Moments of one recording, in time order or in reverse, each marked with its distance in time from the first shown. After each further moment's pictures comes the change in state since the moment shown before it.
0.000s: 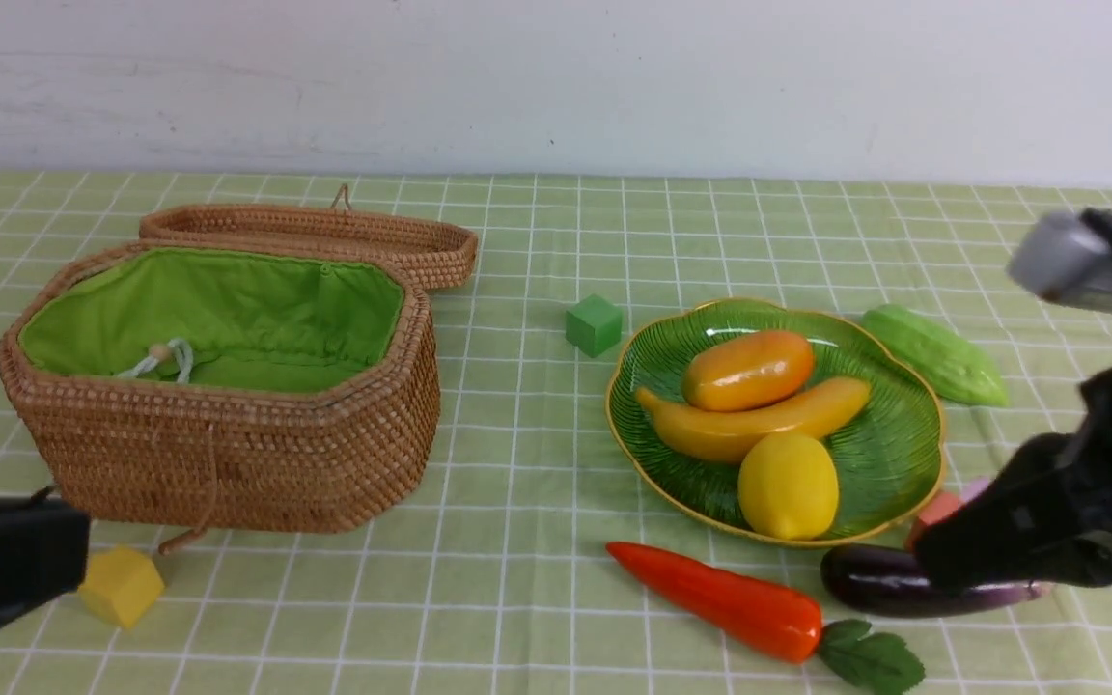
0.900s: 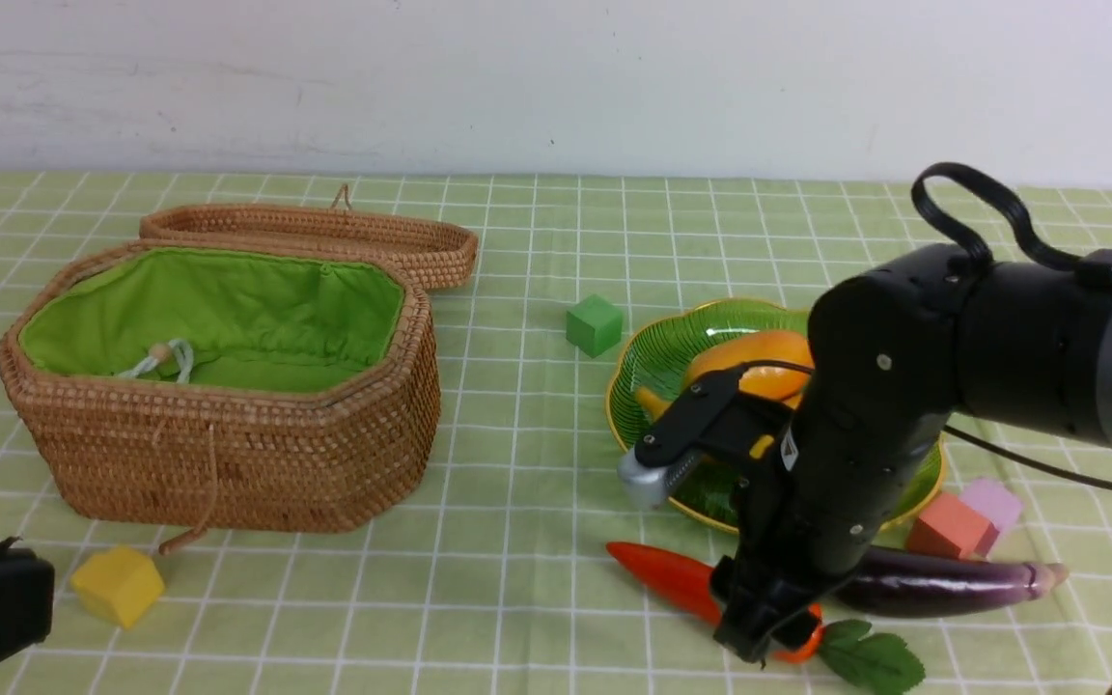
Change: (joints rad) right arm 0.340 0.577 -0.189 -0.540 -0.203 0.013; left arm 0.000 -0.038 0.011 -0.017 0.033 0.018
